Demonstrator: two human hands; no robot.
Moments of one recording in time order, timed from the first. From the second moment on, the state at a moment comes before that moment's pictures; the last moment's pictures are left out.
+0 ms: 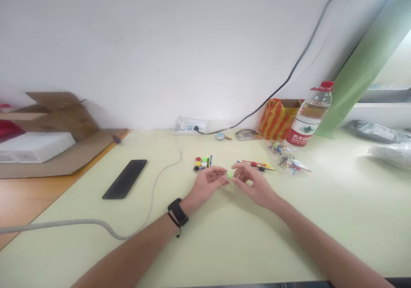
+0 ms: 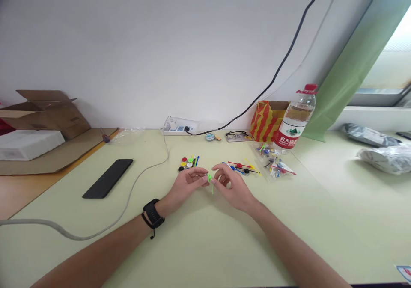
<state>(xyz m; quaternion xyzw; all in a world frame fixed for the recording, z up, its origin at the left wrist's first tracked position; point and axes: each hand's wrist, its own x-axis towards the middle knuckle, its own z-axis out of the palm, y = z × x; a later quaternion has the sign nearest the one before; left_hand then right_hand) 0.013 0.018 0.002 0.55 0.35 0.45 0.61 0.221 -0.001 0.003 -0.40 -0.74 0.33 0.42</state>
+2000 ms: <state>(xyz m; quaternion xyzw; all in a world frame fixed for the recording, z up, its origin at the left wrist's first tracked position) 0.013 0.016 0.003 0.56 0.35 0.45 0.60 0.218 0.000 0.006 -0.39 -0.68 0.45 0.43</state>
